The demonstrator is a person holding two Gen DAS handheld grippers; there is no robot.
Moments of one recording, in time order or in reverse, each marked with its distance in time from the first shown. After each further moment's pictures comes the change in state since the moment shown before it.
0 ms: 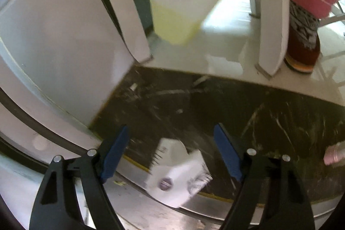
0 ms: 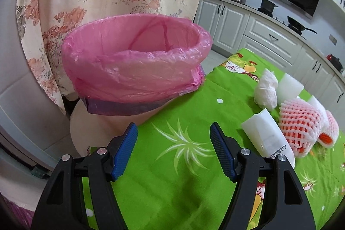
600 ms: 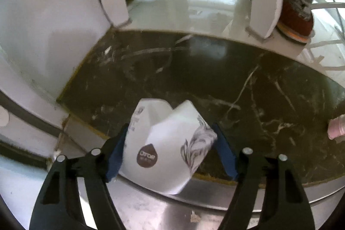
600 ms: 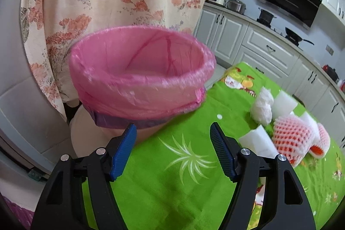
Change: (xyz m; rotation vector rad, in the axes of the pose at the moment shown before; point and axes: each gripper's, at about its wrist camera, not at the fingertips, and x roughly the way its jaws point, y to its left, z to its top) left arm 0.038 -0.004 -0.037 0.022 0.101 -0.128; right arm -0.015 0.016 0.018 -0.041 -0.054 -0.034
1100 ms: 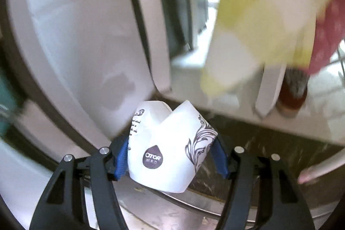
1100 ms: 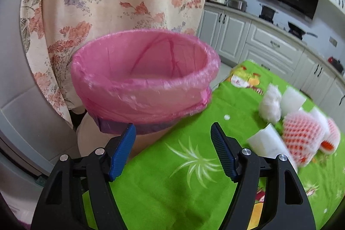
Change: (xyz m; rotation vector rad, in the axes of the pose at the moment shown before) left arm -0.135 0.043 0.043 -0.164 -0.291 0.122; right arm 0.012 -0.007 -0.005 0.074 0.000 0.067
